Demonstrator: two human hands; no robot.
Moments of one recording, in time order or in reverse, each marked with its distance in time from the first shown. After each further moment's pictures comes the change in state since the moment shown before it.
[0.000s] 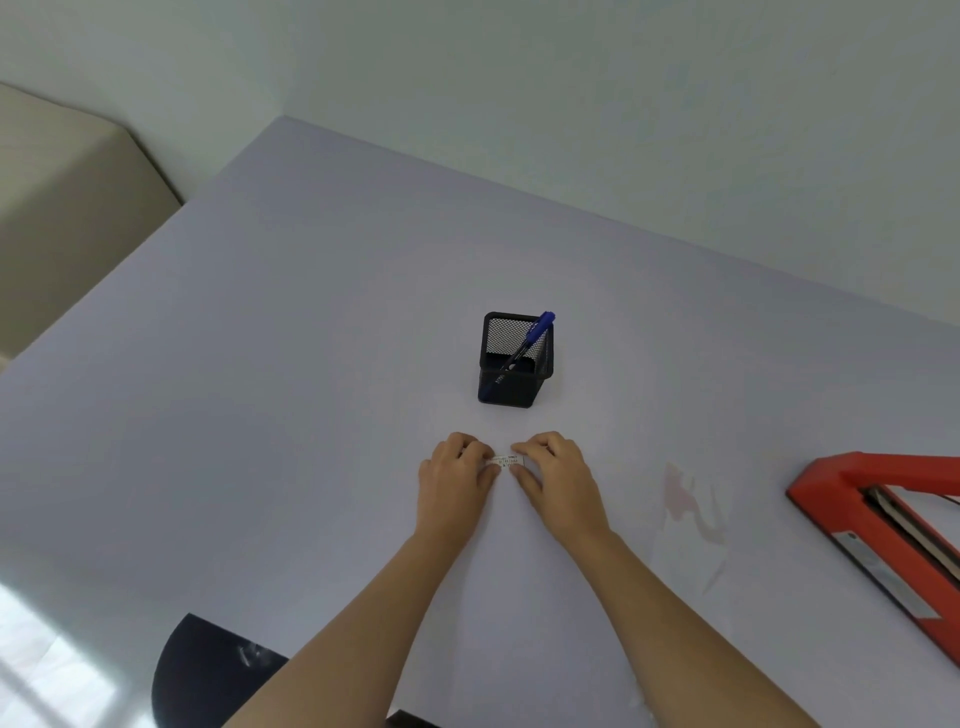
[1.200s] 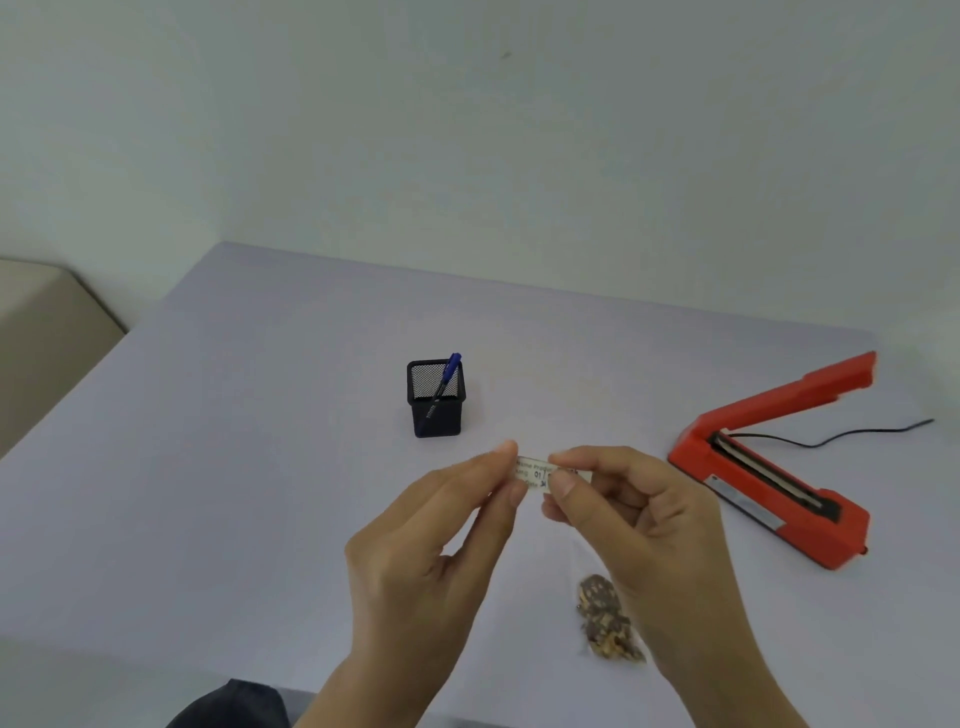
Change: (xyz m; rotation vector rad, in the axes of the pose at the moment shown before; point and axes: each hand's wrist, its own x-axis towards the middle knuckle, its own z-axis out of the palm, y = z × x) left_hand -0.117 0.180 -0.197 -0.559 0.412 0.536; right_hand -0.157 -0.176 -0.236 0.981 0.352 0.184
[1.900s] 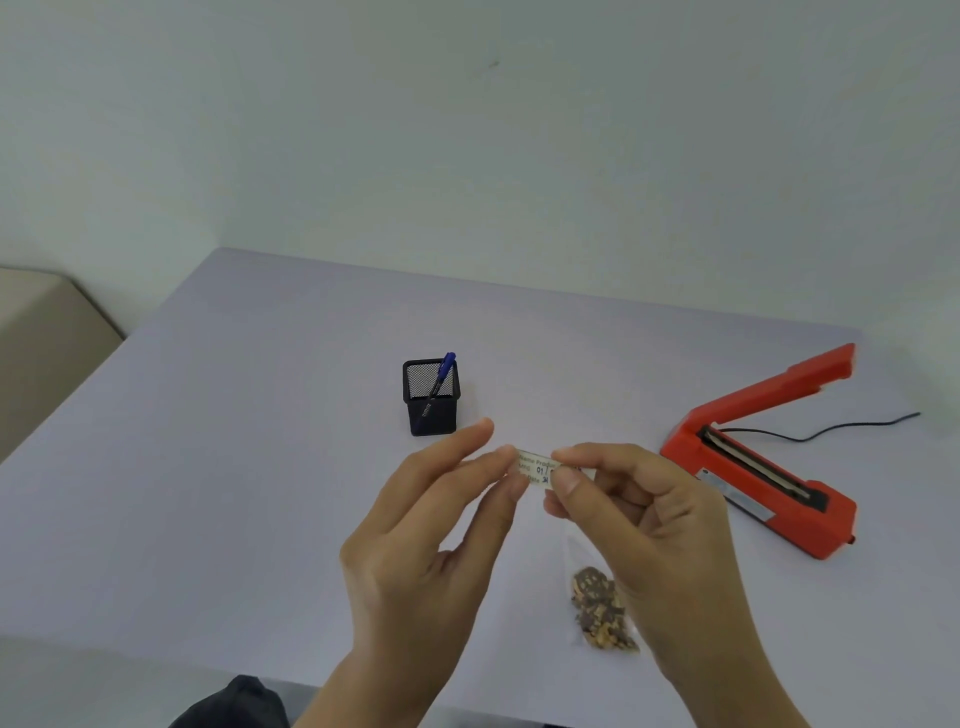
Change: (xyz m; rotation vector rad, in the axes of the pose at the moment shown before) left_hand -0.005 0.015 0.002 0.009 0.084 0.031; right_hand -0.015 -0.008 -0.006 0.008 0.026 -0.037
